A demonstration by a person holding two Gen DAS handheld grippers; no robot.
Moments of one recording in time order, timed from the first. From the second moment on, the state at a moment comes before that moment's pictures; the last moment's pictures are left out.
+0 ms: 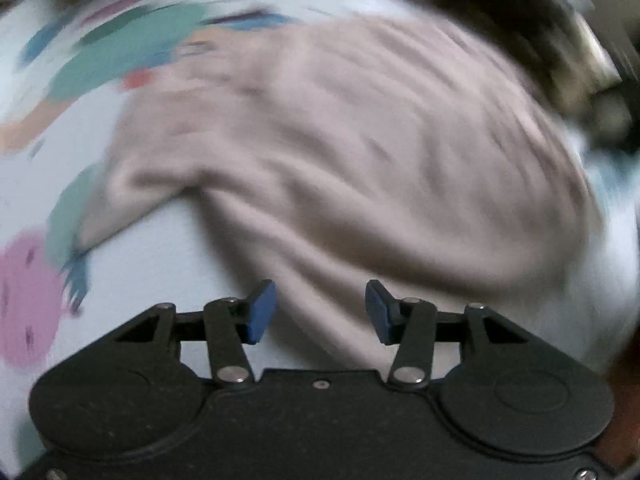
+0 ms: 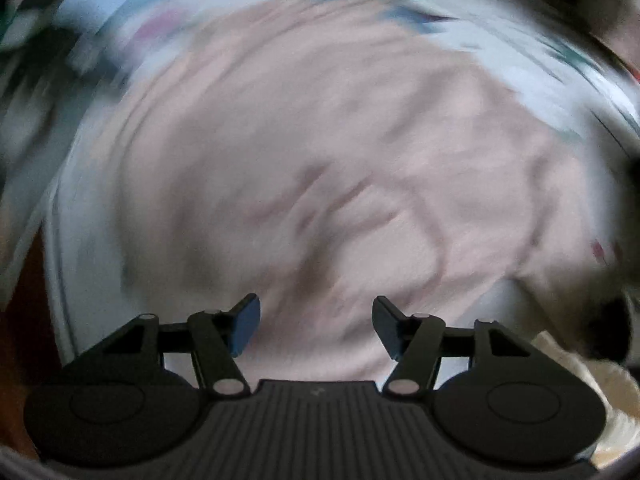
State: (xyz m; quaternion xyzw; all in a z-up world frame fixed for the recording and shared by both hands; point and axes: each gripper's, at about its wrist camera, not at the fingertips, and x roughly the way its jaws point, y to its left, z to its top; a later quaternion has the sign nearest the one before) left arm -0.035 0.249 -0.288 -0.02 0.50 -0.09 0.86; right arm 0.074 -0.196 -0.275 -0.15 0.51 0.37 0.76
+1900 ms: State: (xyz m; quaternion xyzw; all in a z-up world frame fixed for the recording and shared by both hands) left arm 0.244 0.312 -0.216 0.05 0.54 -0.02 0.84; right arm -0.022 0.100 -0.260 -0.14 0.48 0.37 0.79
